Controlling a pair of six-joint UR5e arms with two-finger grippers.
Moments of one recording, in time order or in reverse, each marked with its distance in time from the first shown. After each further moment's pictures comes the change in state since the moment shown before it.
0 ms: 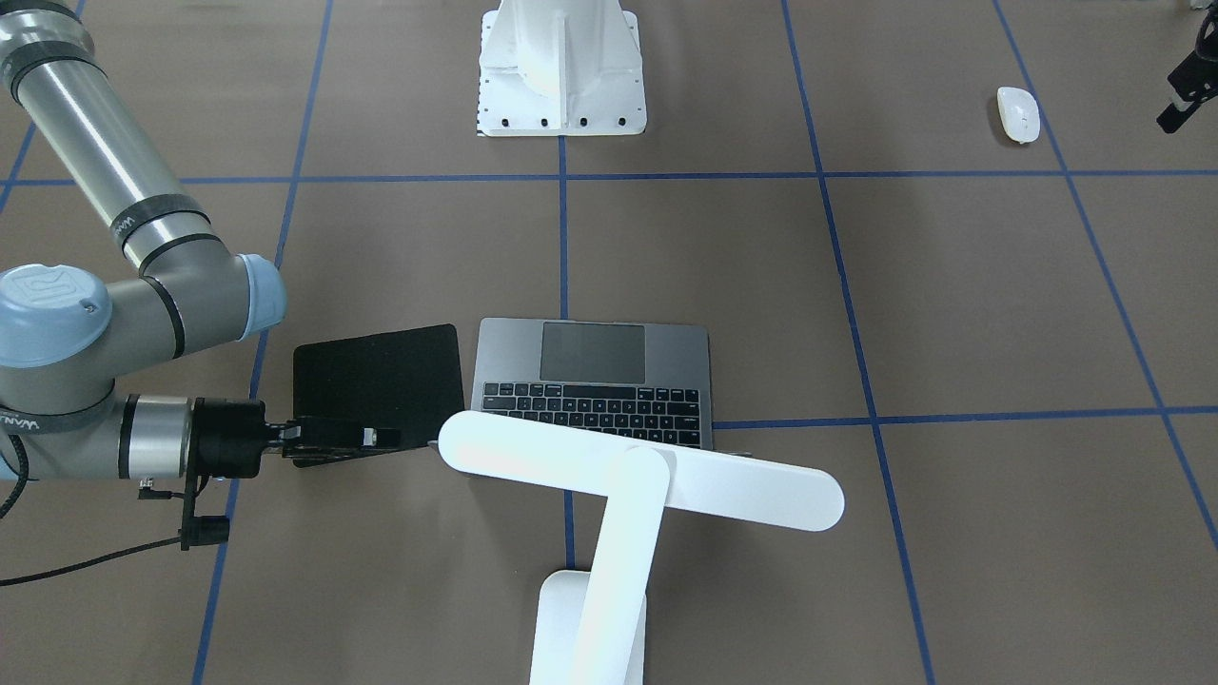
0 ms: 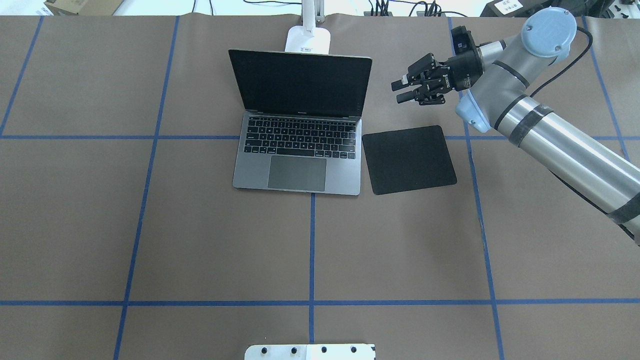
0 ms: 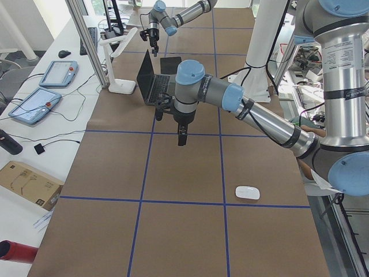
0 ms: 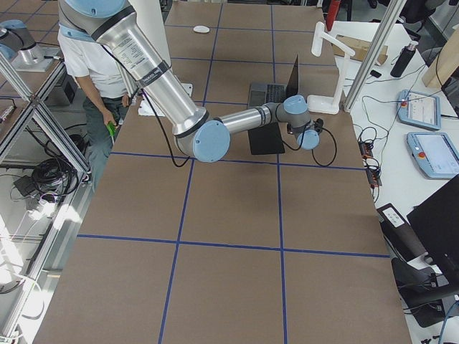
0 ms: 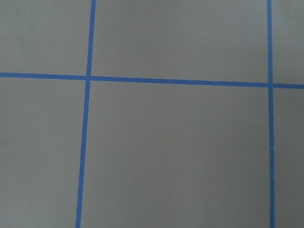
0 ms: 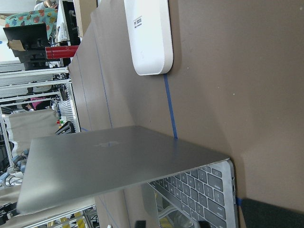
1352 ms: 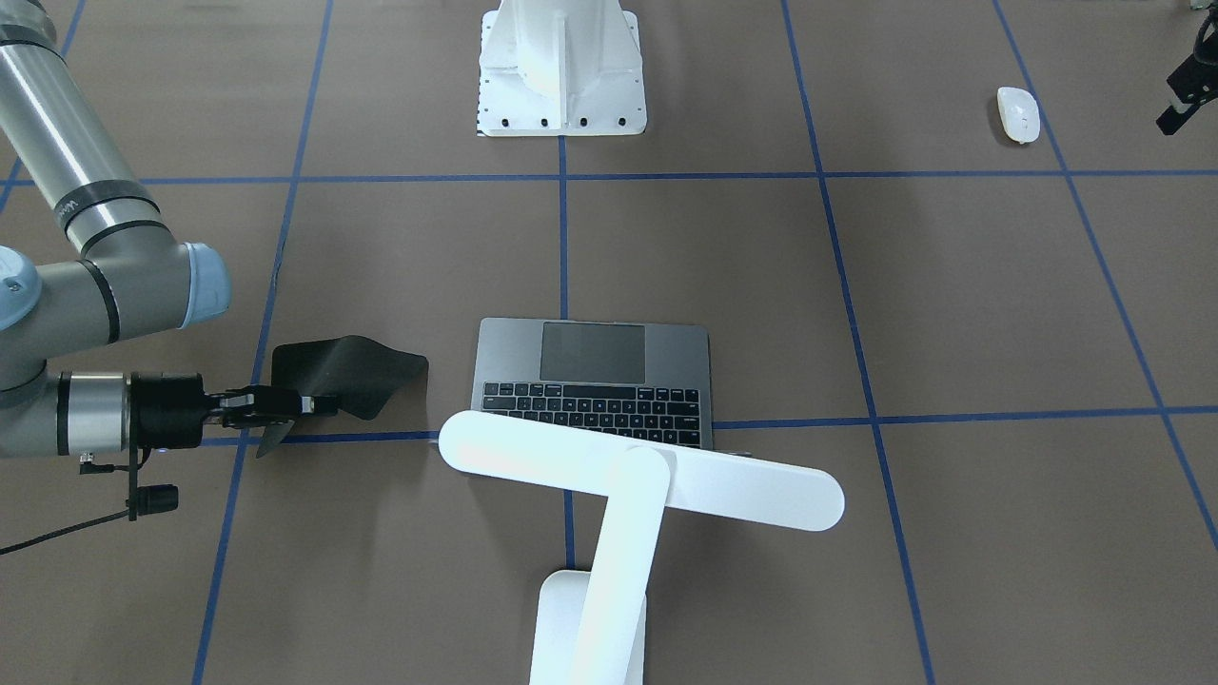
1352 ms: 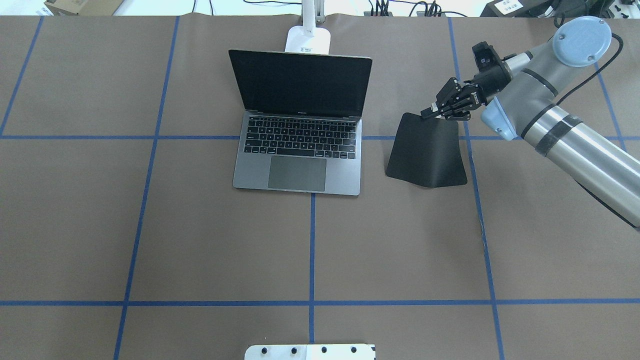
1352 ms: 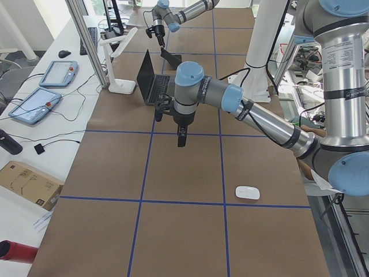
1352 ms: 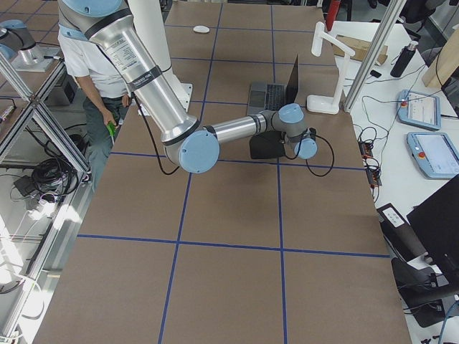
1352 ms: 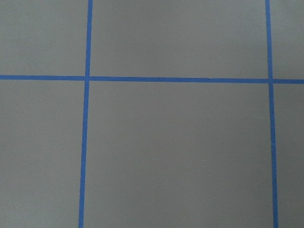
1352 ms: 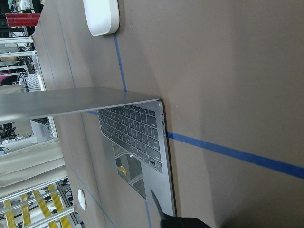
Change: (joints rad) left arm 0.001 -0.001 0.012 0.001 0.000 0.033; right arm 0.011 -0.082 0.075 0.004 -0.127 -0.001
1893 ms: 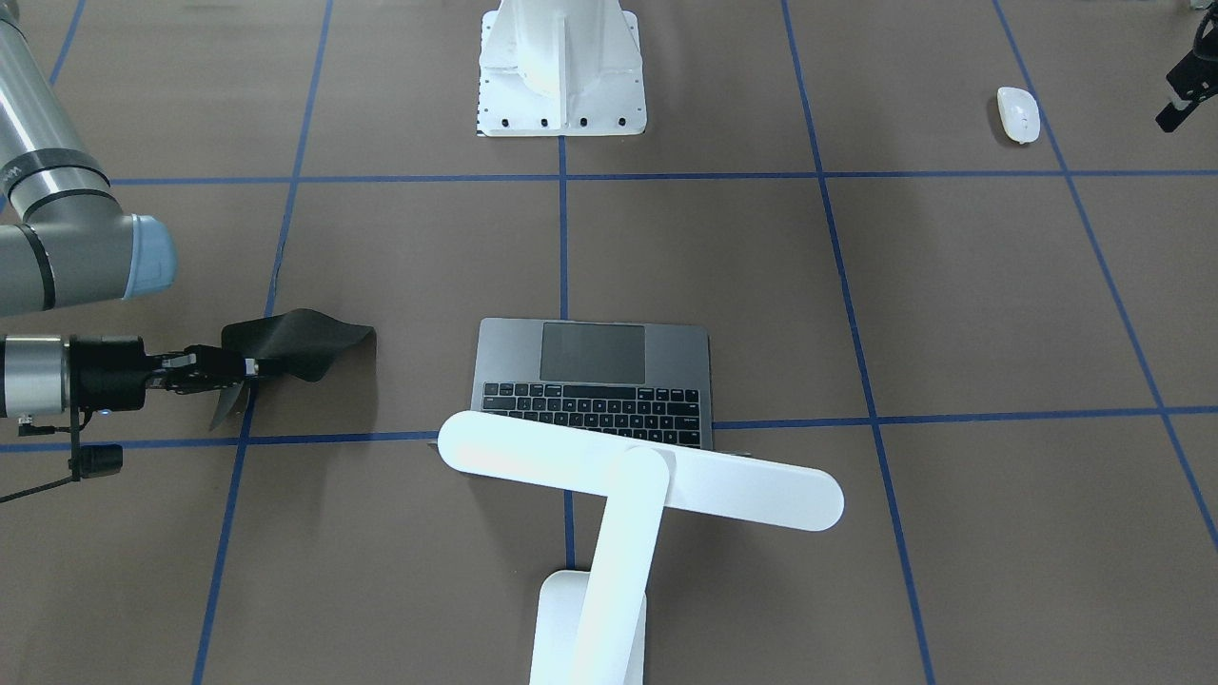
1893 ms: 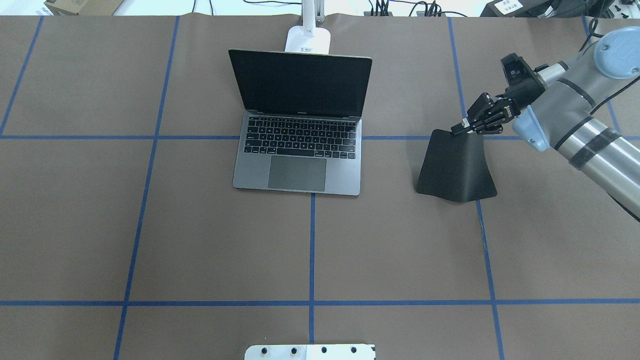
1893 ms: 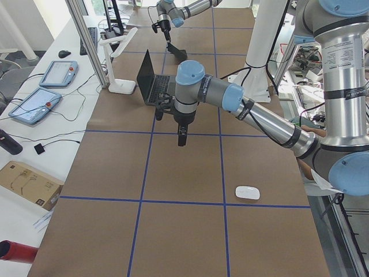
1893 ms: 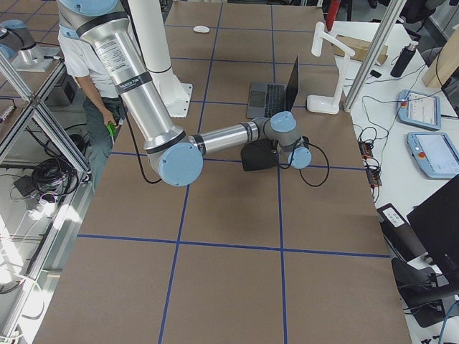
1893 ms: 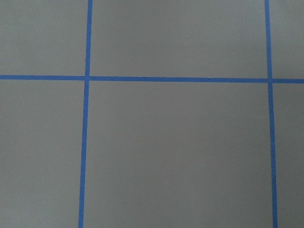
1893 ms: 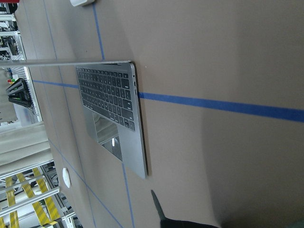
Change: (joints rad) left arm 0.000 0.002 -0.011 0.001 0.000 0.000; right arm 0.036 -0.113 0.113 -0.003 -0.084 0.000
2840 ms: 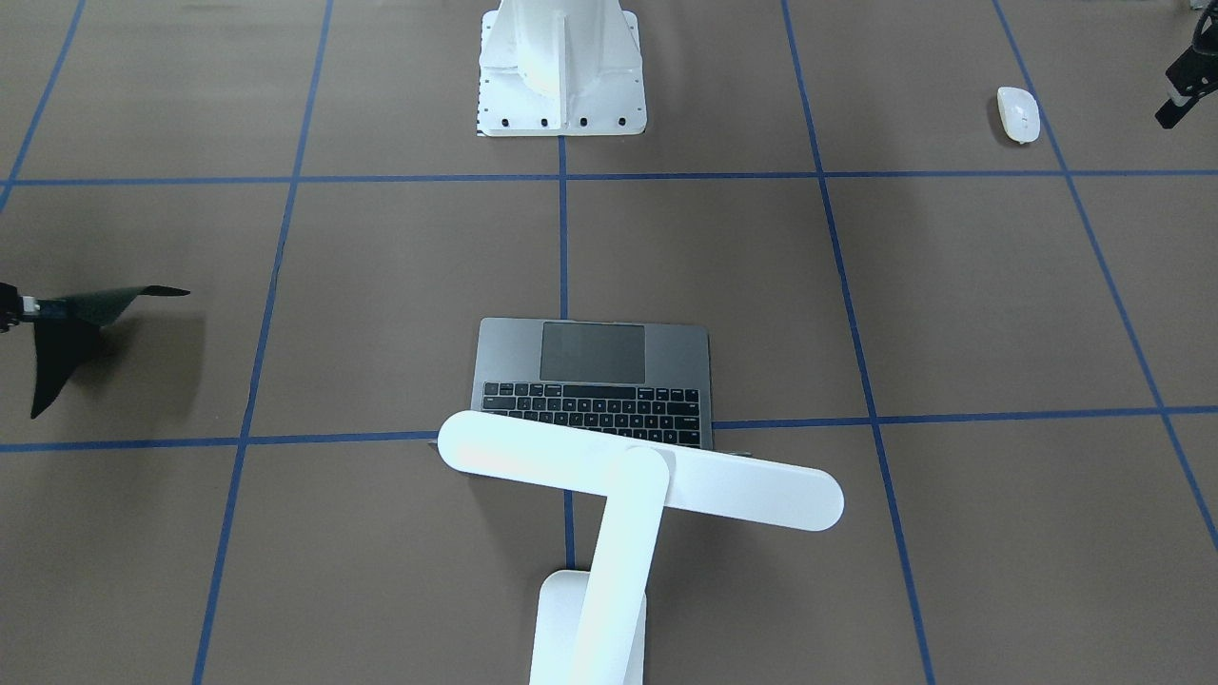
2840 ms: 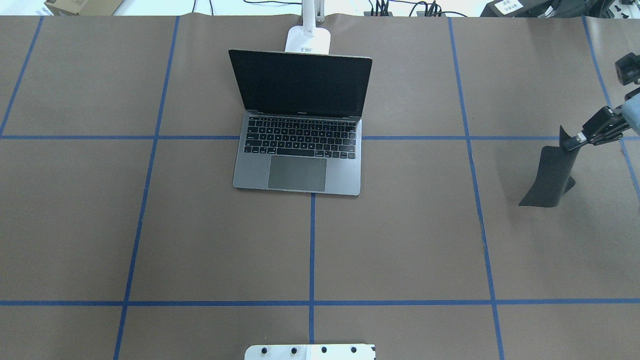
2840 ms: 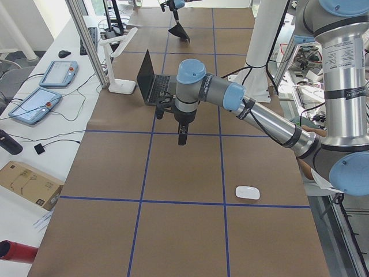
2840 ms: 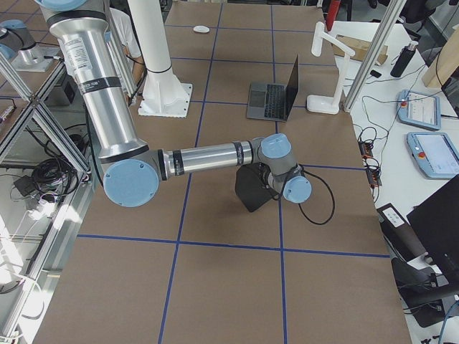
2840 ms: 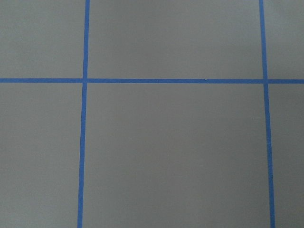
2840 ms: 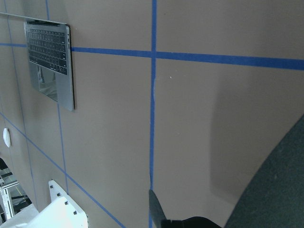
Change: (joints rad) left arm 0.000 0.003 -0.008 0.000 0.000 0.003; right arm 0.226 -0.217 0.160 -0.002 -0.334 -0.124
